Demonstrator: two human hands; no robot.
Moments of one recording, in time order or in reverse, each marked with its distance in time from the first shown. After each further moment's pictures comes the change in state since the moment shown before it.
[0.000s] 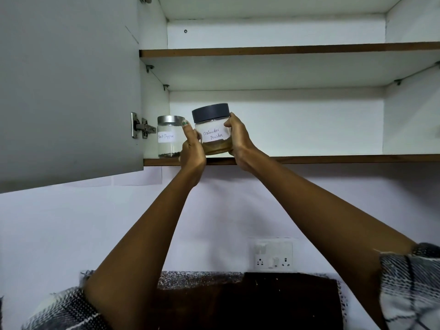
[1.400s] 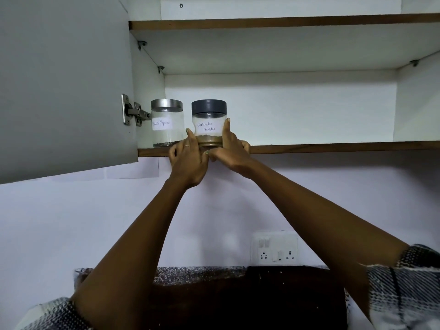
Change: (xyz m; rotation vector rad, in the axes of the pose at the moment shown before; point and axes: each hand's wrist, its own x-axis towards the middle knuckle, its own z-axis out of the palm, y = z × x) left_hand 0.043 -0.077 -0.022 0.977 -0.132 0.456; right_hand 0.027 0.076 0.003 -0.867 -0.102 -0.109
